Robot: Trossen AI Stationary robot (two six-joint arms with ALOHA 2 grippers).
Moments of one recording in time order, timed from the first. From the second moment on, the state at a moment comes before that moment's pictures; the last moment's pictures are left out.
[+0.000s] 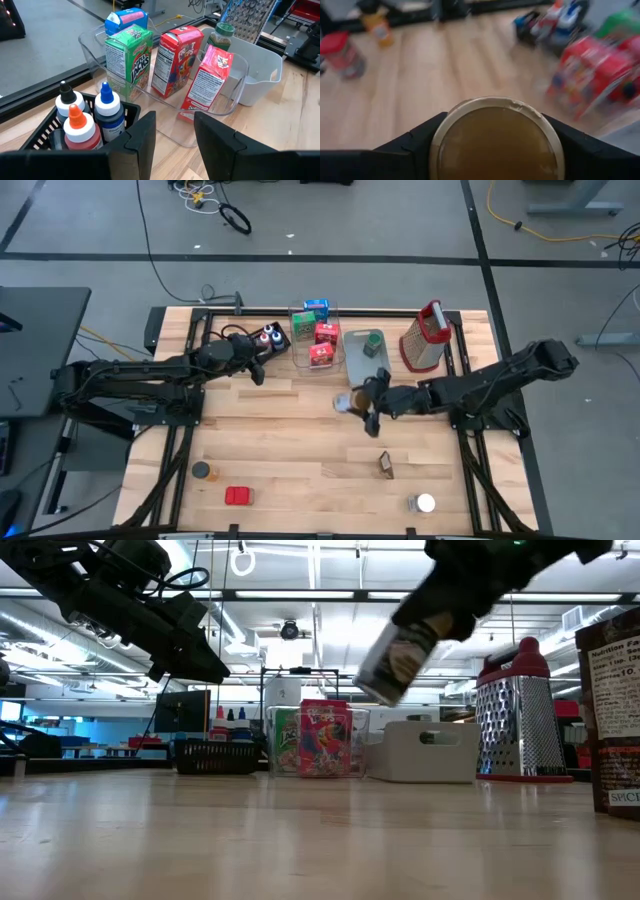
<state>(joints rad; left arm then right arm) 0.29 0.88 0.37 0.13 -0.30 -0.31 0.25 1.29 0.75 -0.02 0.39 0.29</state>
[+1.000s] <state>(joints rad) 0.29 0.88 0.37 0.13 -0.30 -0.30 -0.19 1.30 0.86 -0.54 0.40 0.44</state>
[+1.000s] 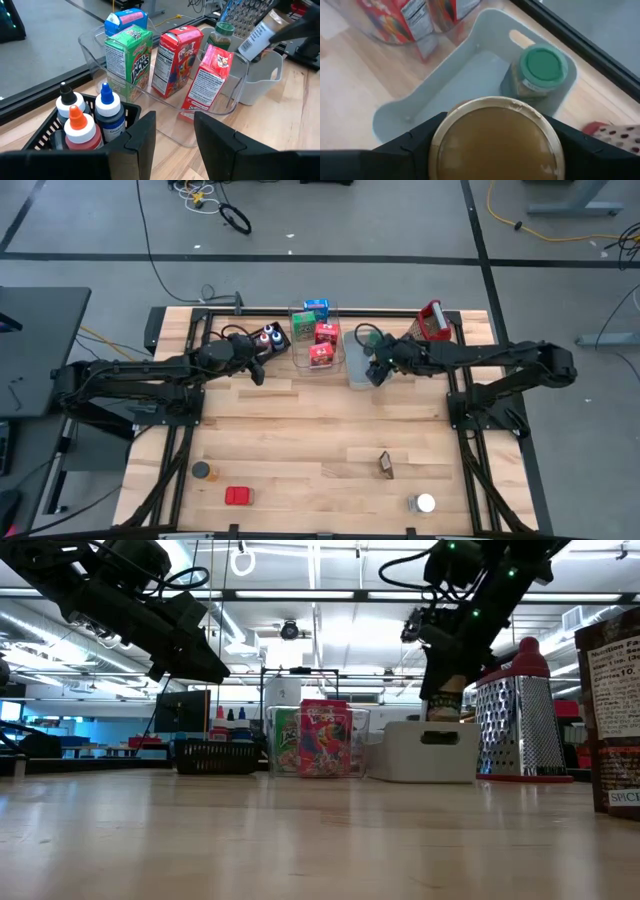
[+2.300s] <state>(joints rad) 0.29 0.88 0.37 0.13 -0.30 -0.30 -0.30 1.42 0.93 -0.48 0.33 0.22</state>
